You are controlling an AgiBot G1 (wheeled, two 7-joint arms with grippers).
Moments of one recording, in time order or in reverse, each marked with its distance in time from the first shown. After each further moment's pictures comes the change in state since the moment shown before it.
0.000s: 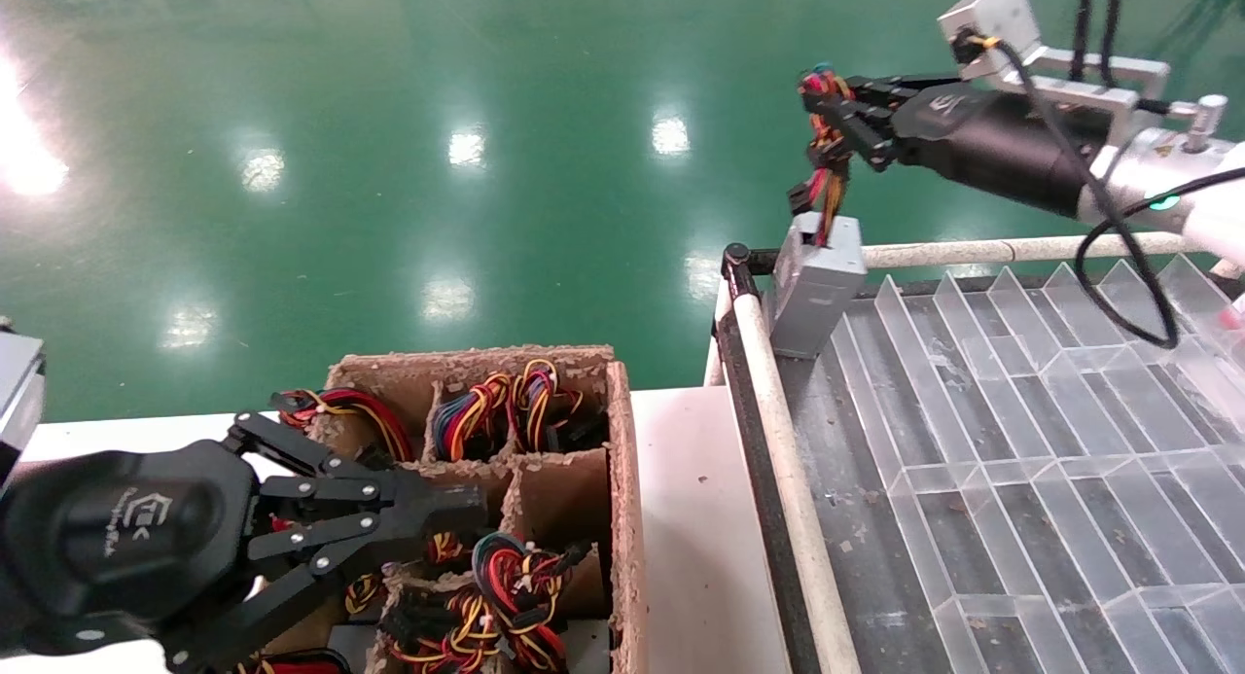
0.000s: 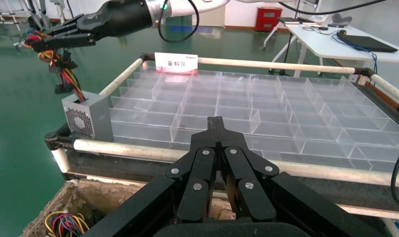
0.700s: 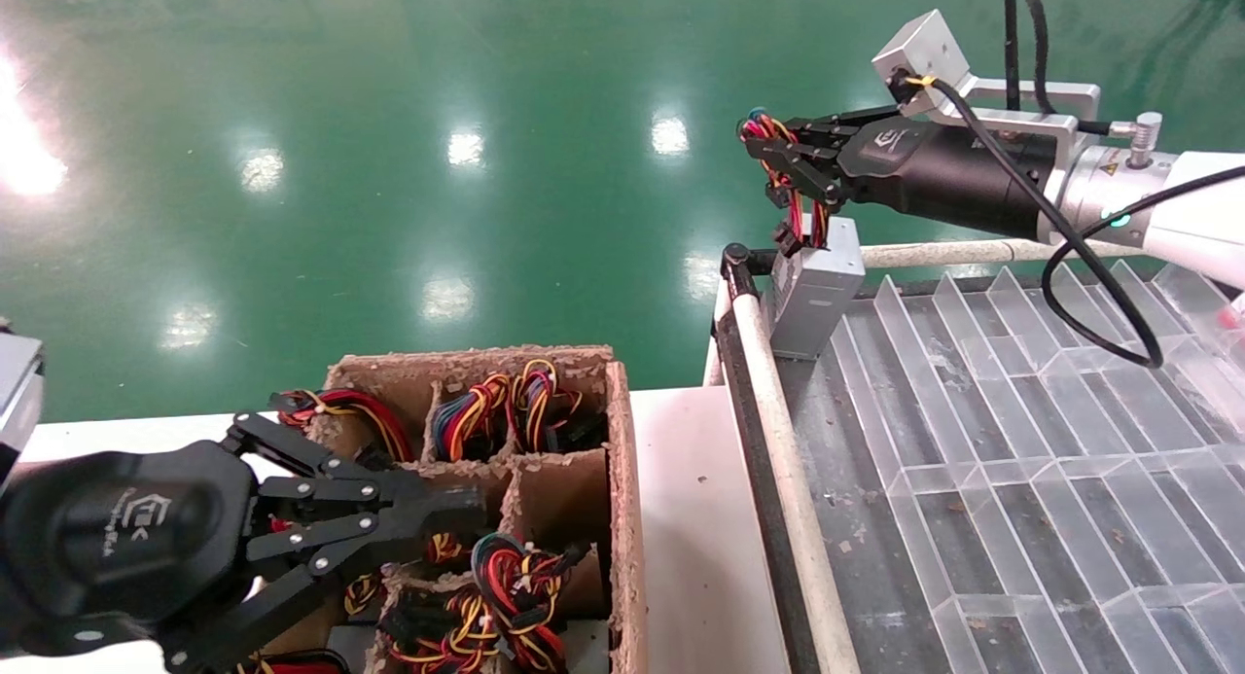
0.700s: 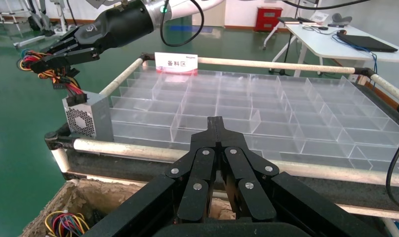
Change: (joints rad) left arm 0.000 0.000 0.000 0.000 0.000 0.000 0.000; right arm 0.021 -0.033 -0.041 0.006 -0.059 -0.068 0.027
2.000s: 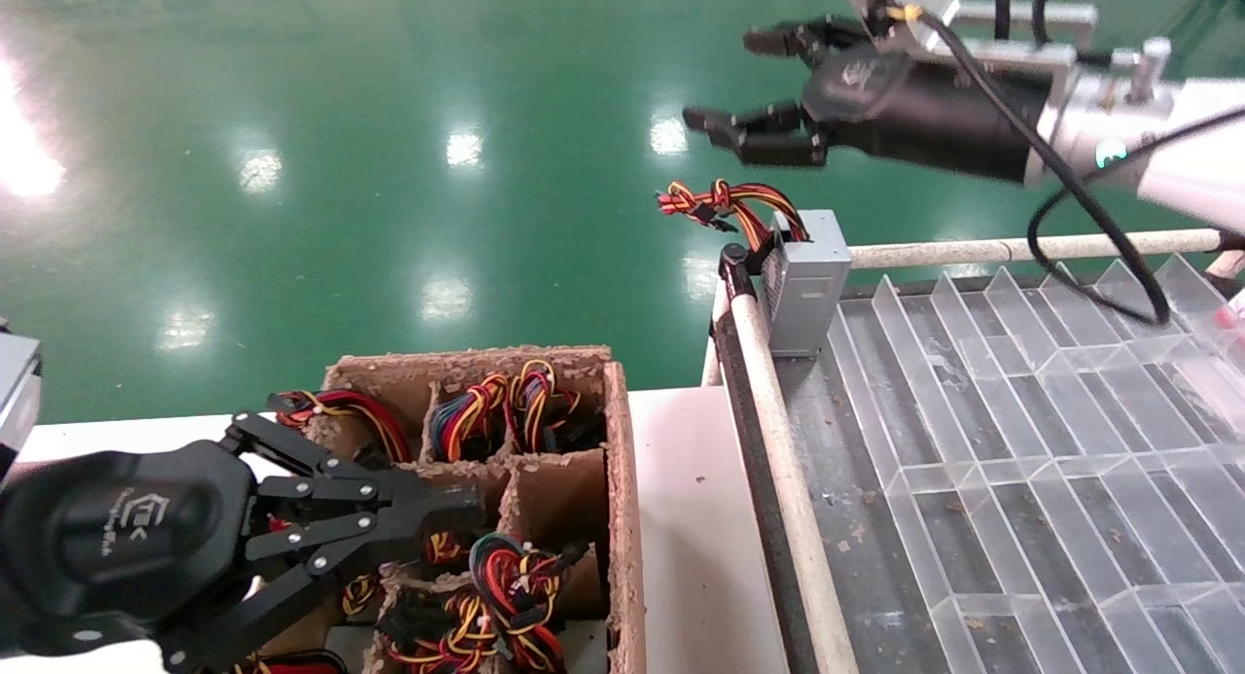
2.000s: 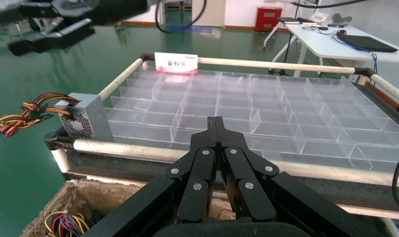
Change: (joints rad) left arm 0.000 0.000 0.000 0.001 0.000 0.000 0.000; right arm -0.052 0.026 0.018 0.235 0.020 -0.019 0.056
